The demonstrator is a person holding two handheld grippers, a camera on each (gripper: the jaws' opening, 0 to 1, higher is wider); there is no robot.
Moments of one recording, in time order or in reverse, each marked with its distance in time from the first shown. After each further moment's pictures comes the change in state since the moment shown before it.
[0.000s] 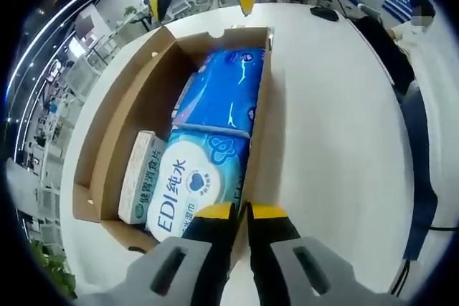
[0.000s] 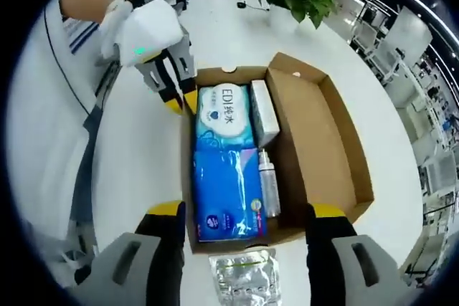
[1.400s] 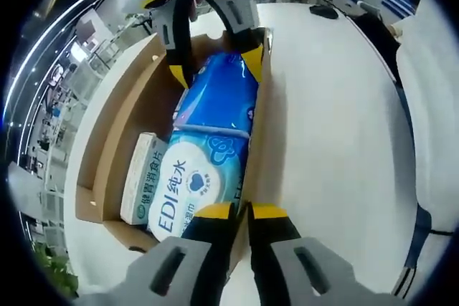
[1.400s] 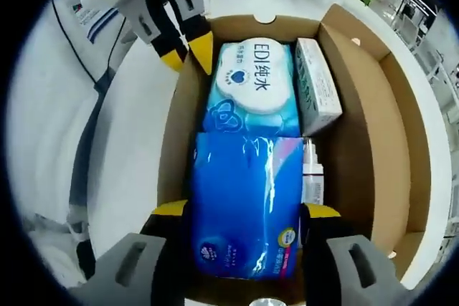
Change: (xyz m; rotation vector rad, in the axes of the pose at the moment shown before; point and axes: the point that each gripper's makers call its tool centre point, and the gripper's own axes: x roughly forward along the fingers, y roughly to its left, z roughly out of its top) left arm 0.001 0.002 -0.002 0.016 -0.010 0.025; right arm 0.088 0.024 -0.016 -0.102 0.109 0.209
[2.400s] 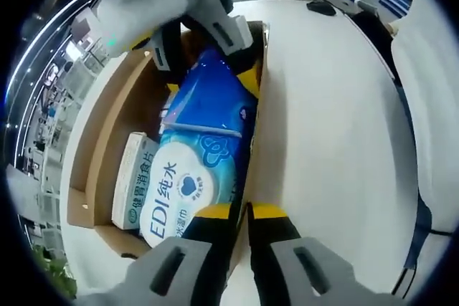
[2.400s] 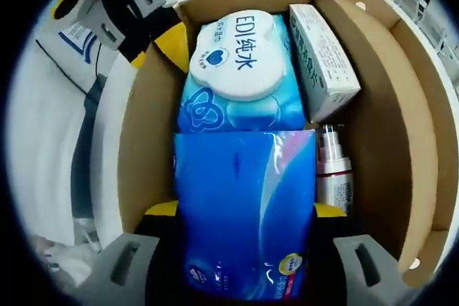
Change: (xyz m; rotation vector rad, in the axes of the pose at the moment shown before) left arm 0.012 -0.005 0.000 0.008 0.018 -0.030; right arm 0.034 -0.004 -0.006 0.109 0.085 0.094
